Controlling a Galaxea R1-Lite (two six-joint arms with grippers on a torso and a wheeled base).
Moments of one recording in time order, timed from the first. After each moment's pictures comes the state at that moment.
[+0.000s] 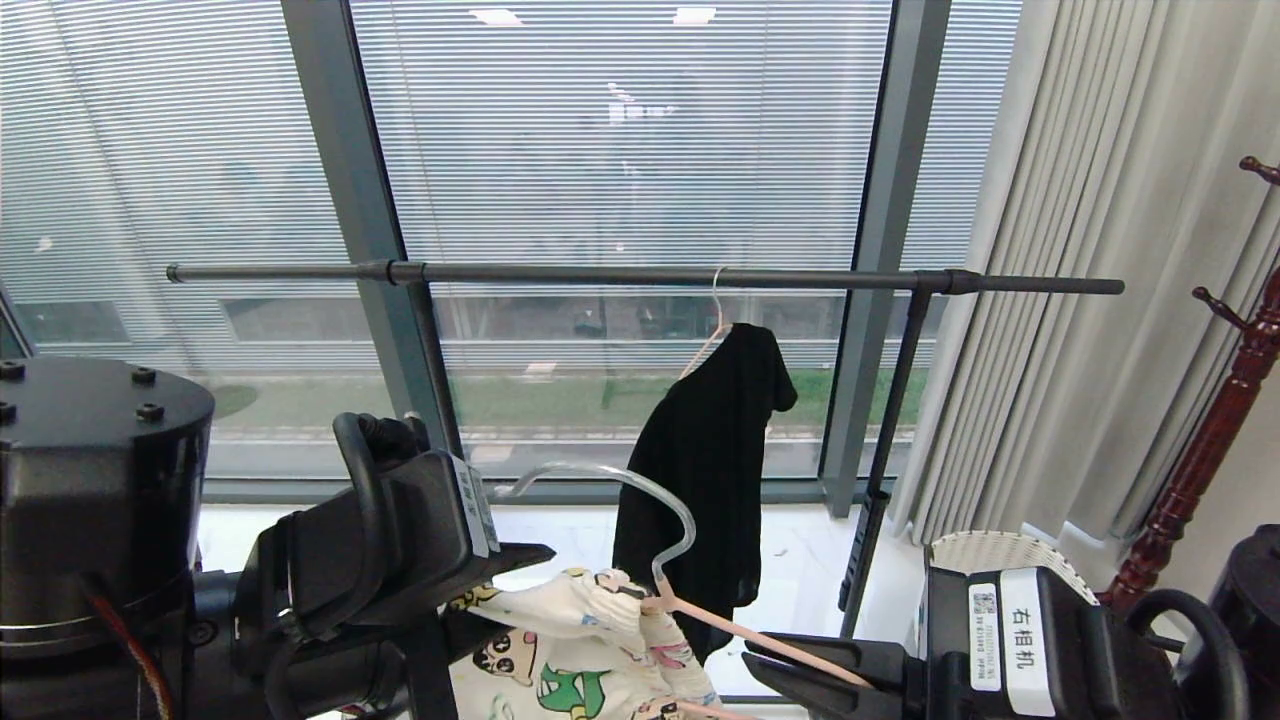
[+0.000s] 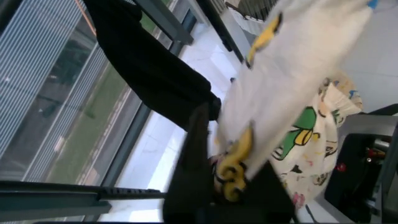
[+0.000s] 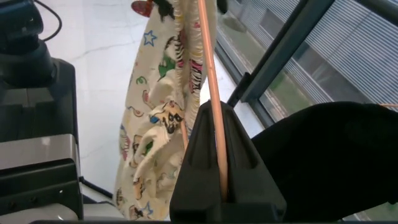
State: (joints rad) left arm -0.72 1.27 -0.68 -0.09 -0.14 0.59; right arm 1.10 1.50 -0.39 -0.99 0.16 -0.23
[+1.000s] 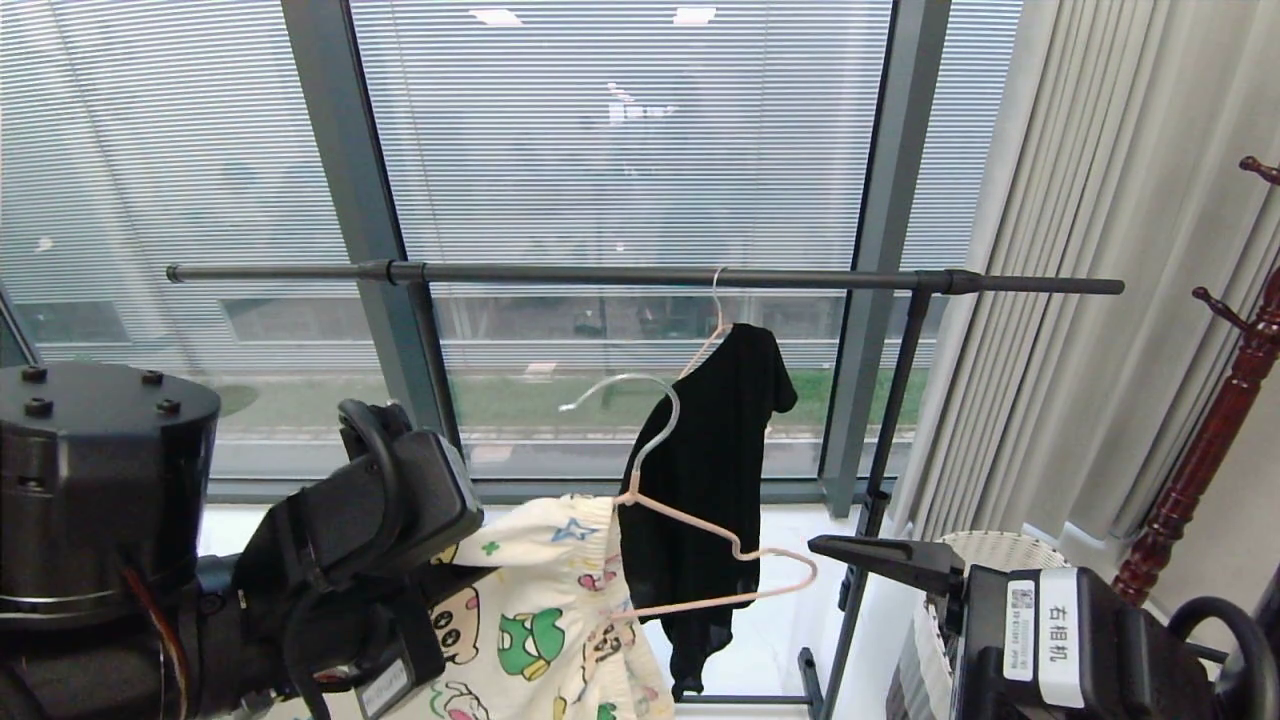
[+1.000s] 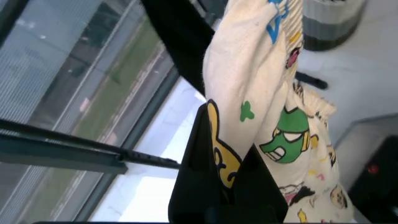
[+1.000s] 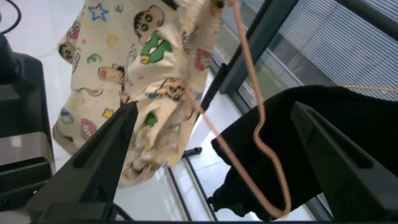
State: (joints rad) left arm -0.63 1.27 -0.66 -0.12 -0.04 0.59; right arm 1.08 1.46 -0.34 -0.99 0.07 -0.25
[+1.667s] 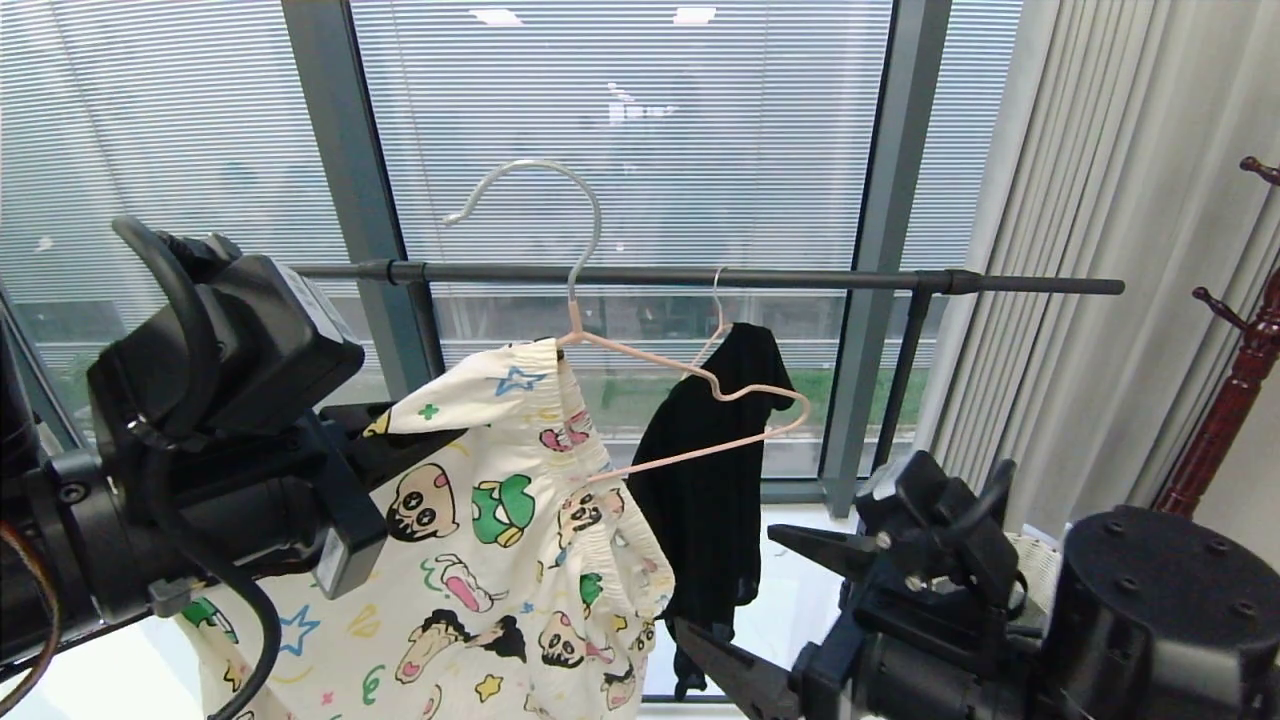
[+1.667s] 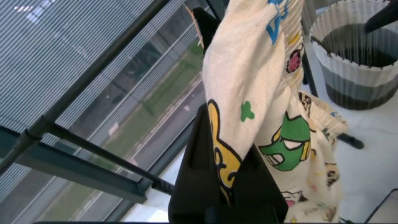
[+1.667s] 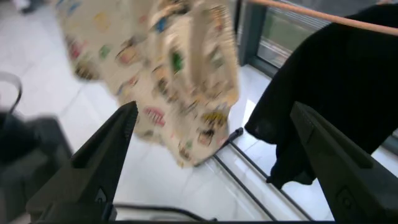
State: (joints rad) left arm -0.56 1.20 -0.73 -0.23 -0.05 0.59; right arm 1.09 1.65 -0.49 -0.99 -0.11 0.21
